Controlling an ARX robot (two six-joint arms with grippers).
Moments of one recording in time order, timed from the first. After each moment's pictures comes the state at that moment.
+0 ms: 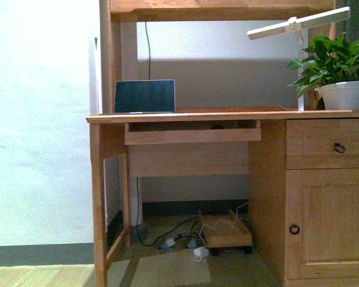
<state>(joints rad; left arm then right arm) -0.01 0.00 0.01 0.00 0.00 -0.01 0.00 0.00 0.02 0.00 0.00 0.00</state>
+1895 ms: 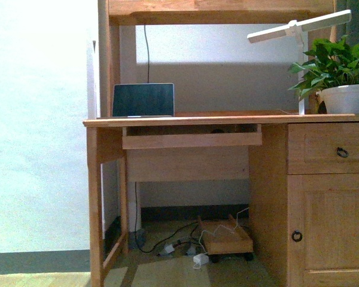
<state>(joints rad) -0.01 0.00 0.01 0.00 0.00 -0.01 0.00 0.00 0.02 0.00 0.00 0.00</state>
